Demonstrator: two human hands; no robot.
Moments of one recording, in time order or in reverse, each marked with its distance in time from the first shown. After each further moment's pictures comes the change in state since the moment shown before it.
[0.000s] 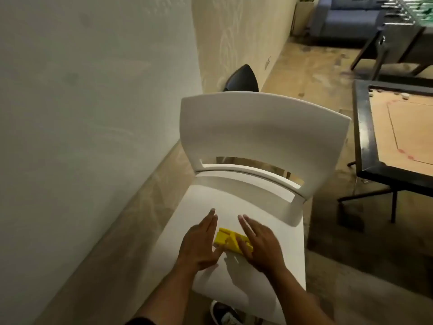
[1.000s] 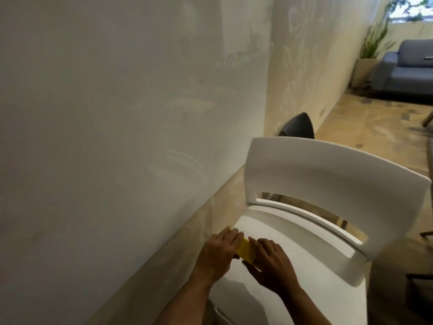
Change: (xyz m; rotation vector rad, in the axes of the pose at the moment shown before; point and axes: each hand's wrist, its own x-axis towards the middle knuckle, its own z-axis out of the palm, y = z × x) left_hand -0.041 -0.058 -0.082 0.257 0.208 0.020; right_hand 0.071 -0.104 0.004 -0.026 0.030 -0.359
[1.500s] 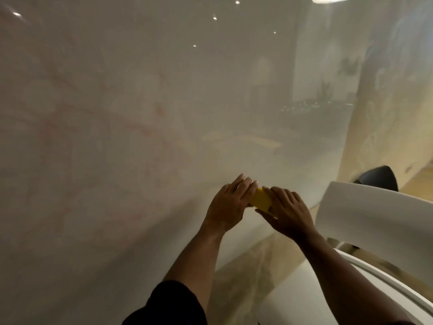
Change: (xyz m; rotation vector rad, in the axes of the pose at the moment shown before) left_hand -0.050 -0.136 -0.225 0.368 0.470 -0.175; right_hand 0.220 -0.164 -0.105 -0.128 0.537 -0.534
